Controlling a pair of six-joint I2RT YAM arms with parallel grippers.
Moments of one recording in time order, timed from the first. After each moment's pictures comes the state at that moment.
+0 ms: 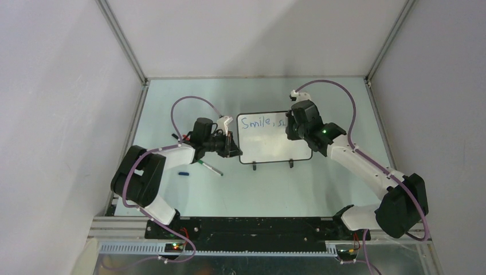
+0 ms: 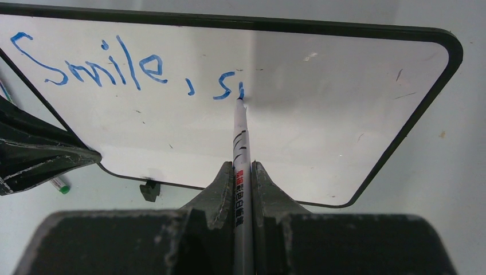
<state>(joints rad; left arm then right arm) -0.40 1.59 0.71 0.21 0.65 -0.23 0.57 1.33 1.09 -0.45 0.22 0.34</state>
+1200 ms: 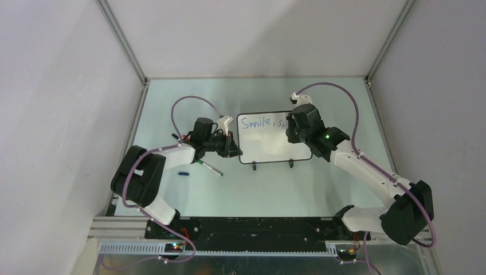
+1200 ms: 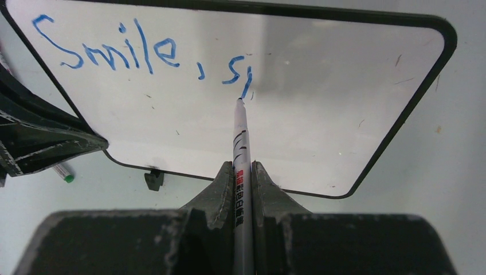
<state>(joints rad) -0.40 1.59 0.71 0.20 0.65 -0.23 0.62 1.28 1.07 -0.47 0.25 0.34</state>
